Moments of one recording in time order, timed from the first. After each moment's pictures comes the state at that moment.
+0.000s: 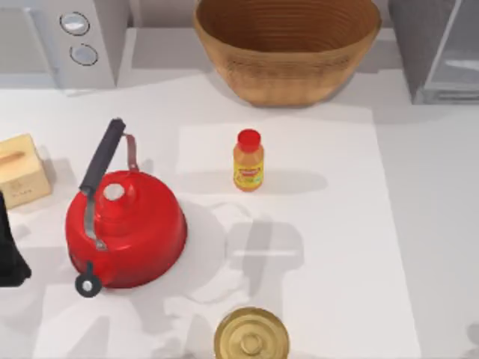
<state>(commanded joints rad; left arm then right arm) 0.00 0.00 0.00 0.00 0.00 0.00 -0.10 -0.02 0.78 -1.50 -0.19 -0.23</state>
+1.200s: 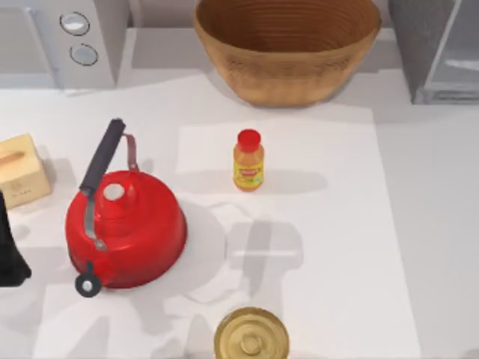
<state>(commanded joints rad) 0.00 0.00 0.00 0.00 0.00 0.00 -1.78 1.79 1.33 -1.49 -0.93 -2.02</state>
